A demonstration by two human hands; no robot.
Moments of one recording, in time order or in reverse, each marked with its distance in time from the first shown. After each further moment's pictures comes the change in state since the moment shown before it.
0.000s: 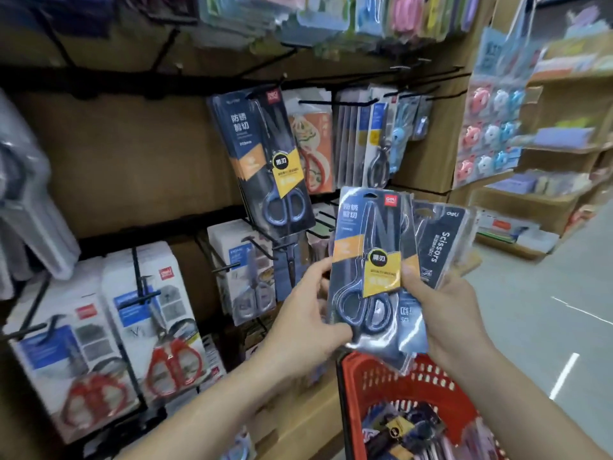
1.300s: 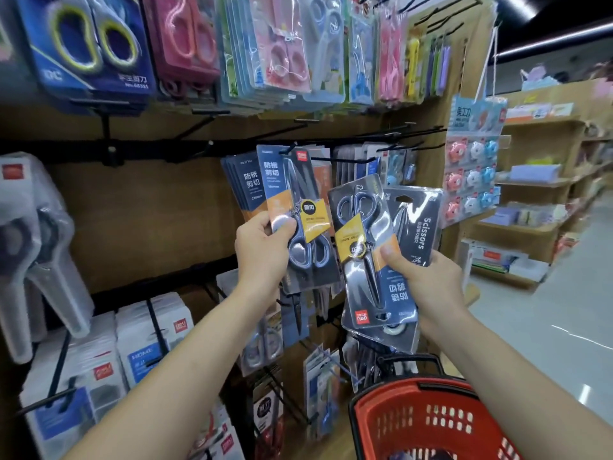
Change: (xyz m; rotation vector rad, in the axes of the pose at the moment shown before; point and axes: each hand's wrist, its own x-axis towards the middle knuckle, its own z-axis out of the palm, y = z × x) left_hand 0.098 0.062 -0.087 -0.105 0.573 0.226; right_hand 0.036 -0.053 0.054 -0.050 0.053 -0.150
